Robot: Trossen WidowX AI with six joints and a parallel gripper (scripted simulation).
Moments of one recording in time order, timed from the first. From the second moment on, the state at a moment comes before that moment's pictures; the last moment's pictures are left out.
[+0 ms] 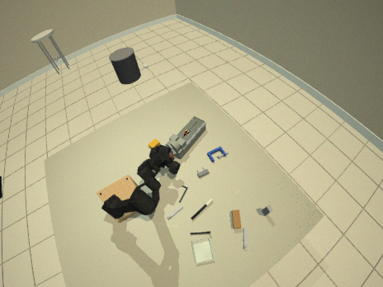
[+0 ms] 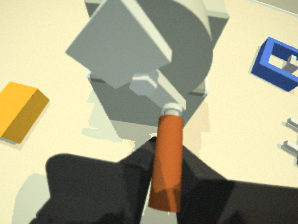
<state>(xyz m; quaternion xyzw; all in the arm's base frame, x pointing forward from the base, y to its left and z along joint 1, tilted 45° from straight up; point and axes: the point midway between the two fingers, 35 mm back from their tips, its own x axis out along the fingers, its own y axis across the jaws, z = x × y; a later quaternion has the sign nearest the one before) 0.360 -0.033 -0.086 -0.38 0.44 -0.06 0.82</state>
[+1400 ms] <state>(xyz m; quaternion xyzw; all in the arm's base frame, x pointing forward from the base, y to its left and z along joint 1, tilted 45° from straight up) 0.352 -0.017 -0.110 -0.37 0.44 -0.07 0.81</state>
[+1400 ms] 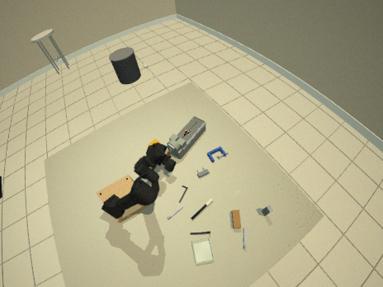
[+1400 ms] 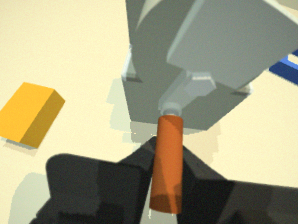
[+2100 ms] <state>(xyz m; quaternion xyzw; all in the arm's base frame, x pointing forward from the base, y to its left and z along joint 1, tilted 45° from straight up) 0.350 -0.006 -0.112 -0.37 0.44 -0.07 0.81</state>
